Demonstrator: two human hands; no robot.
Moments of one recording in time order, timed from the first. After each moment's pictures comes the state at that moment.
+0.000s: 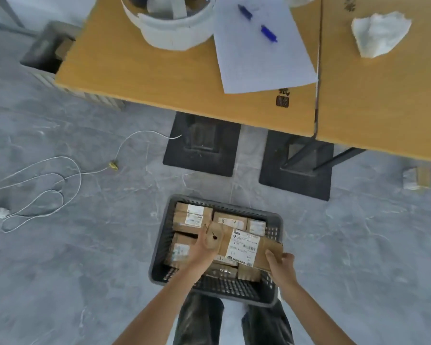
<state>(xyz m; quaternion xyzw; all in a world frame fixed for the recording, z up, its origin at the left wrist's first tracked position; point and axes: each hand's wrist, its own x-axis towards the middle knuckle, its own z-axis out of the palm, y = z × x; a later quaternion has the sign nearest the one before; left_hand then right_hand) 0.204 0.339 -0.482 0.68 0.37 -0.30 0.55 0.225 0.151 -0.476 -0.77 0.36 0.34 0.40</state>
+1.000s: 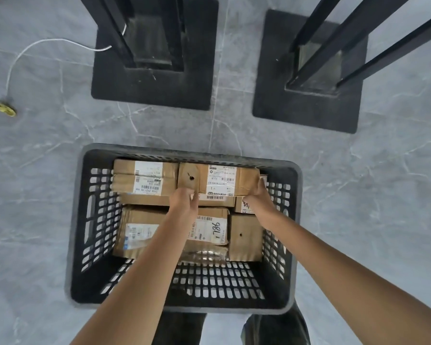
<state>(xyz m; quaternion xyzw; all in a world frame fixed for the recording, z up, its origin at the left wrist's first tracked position) 0.272 0.289 -0.816 0.40 0.62 -0.22 0.64 0.299 0.119 -0.830 -0.78 0.27 0.41 0.39</state>
